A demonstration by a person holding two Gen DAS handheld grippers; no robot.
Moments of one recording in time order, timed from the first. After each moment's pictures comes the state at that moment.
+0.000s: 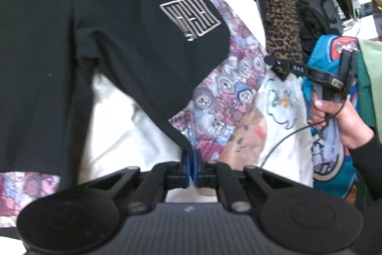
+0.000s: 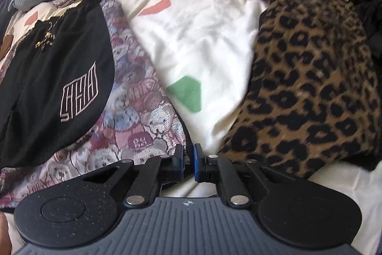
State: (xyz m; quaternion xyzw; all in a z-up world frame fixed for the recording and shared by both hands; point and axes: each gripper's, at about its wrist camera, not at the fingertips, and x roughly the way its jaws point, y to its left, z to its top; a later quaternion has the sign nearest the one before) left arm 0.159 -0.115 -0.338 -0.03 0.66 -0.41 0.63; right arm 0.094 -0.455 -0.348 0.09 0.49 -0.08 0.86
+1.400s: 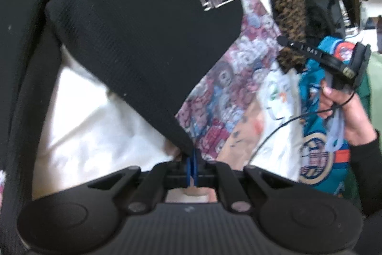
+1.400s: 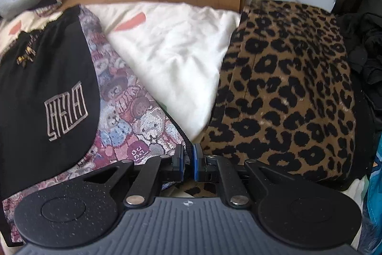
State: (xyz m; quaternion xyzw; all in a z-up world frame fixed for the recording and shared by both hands) left arm 0.150 -0.124 -0.387 -0.07 0.71 -0.39 0.58; right arm 0.108 -0.480 -0.349 0.08 0.50 -0.11 0.85
